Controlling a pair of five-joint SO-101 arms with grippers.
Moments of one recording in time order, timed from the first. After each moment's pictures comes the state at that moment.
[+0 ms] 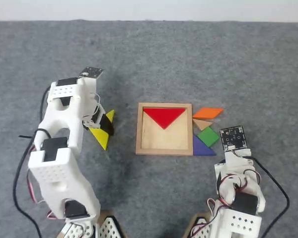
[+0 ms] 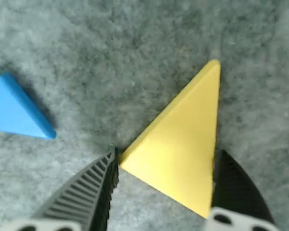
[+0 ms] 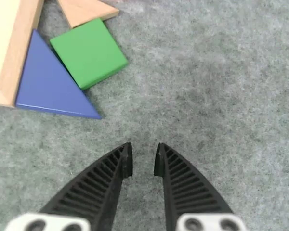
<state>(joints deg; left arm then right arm) -14.2 24.6 8.7 75.9 -15.4 10.2 -103.1 95.6 69.7 23.6</state>
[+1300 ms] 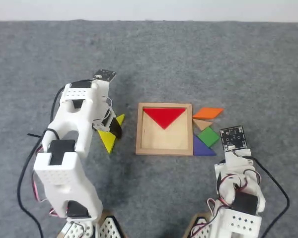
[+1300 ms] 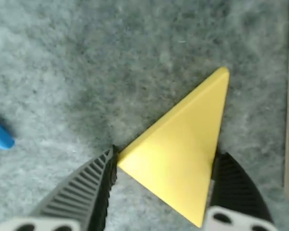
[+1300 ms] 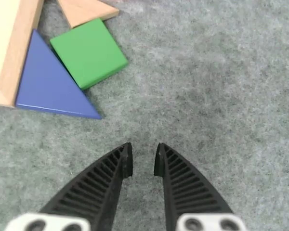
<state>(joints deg) -7.9 23.3 13.9 72.9 -13.6 10.2 -103.1 95.6 69.7 23.6</state>
